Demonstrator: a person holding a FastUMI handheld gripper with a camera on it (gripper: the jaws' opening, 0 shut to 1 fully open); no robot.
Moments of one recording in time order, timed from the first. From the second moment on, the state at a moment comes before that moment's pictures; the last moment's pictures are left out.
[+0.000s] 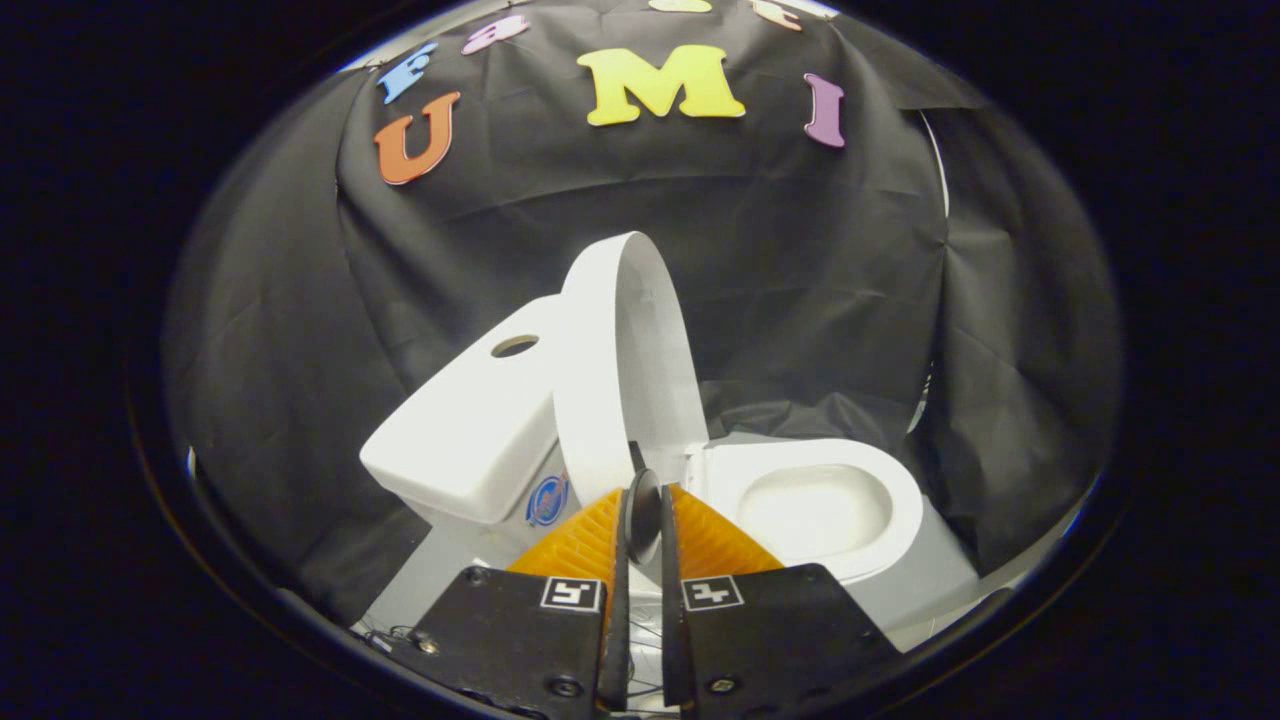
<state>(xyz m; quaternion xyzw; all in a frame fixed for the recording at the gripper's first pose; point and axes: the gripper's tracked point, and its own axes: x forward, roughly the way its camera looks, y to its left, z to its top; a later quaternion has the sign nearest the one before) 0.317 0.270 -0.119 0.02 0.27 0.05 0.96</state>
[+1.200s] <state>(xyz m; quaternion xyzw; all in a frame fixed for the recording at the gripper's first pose) 0.297 0.285 -0.121 -0.02 0.28 0.10 0.96</state>
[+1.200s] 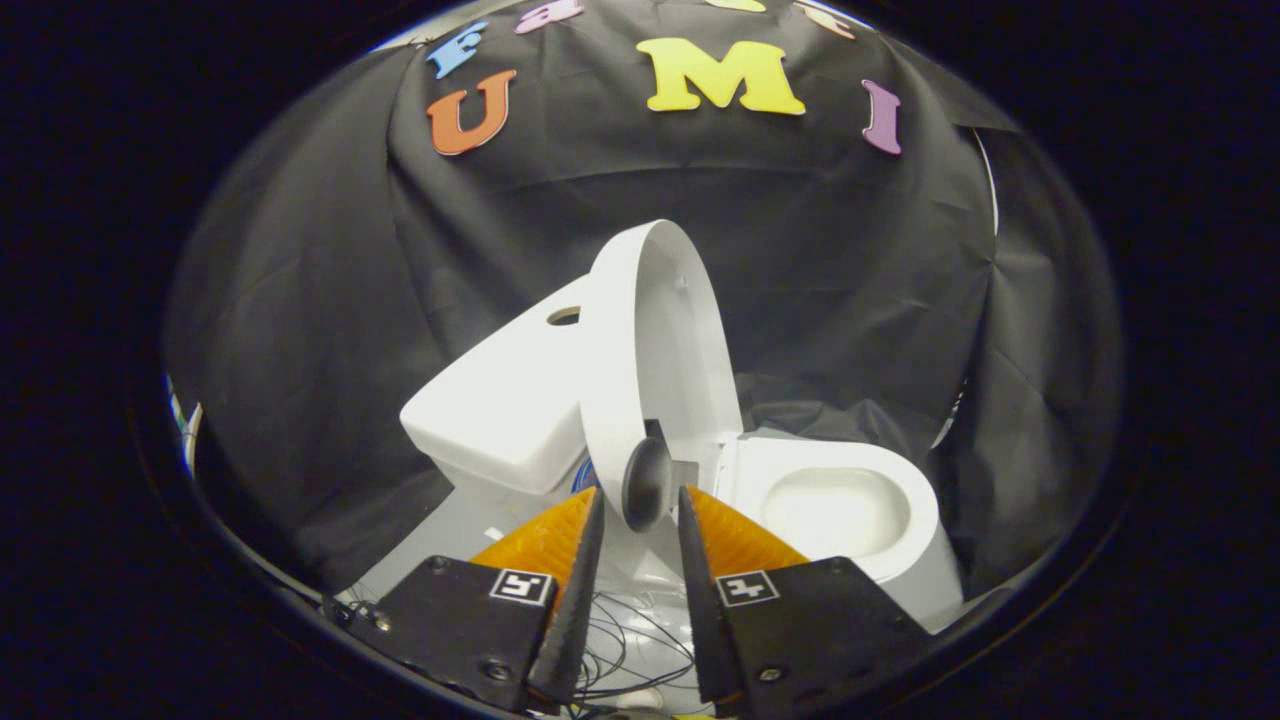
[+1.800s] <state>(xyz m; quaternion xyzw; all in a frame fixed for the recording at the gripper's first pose) 0.257 0.201 -0.044 0.01 0.19 0.09 0.98</state>
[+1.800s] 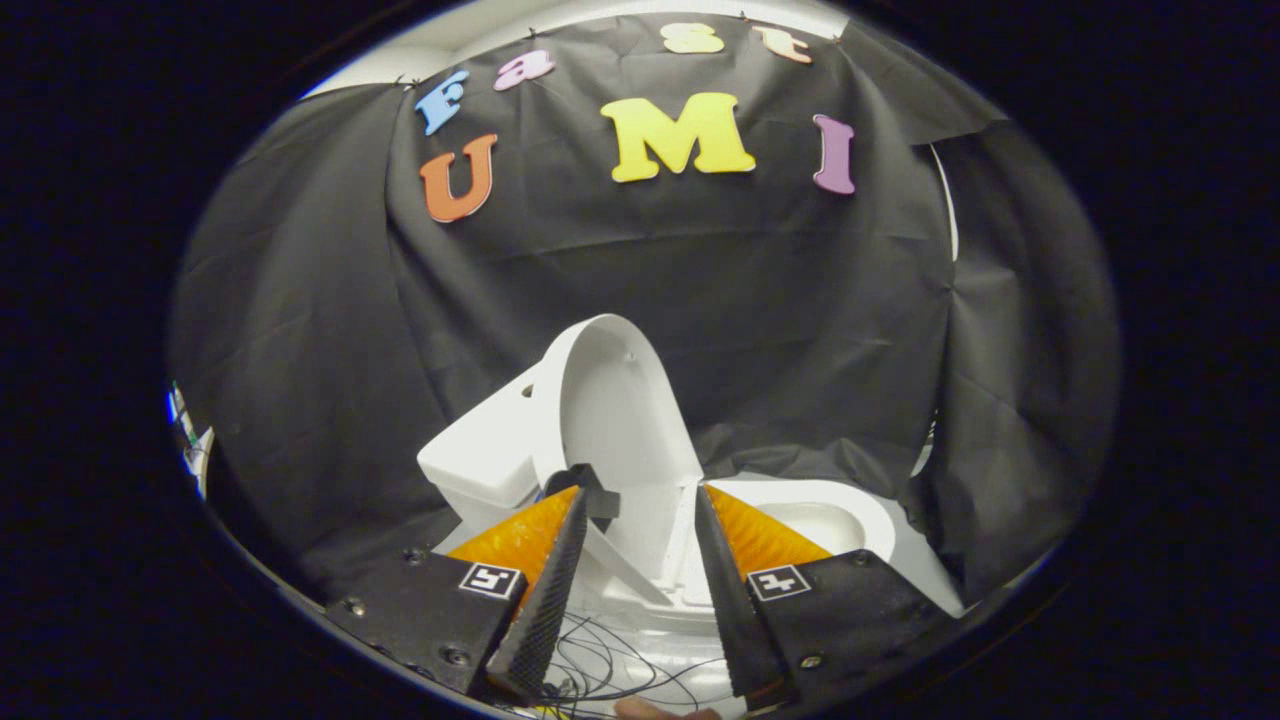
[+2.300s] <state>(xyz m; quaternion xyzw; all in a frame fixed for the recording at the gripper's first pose) 0.199 0.072 0.009 0.01 0.10 0.03 0.99</state>
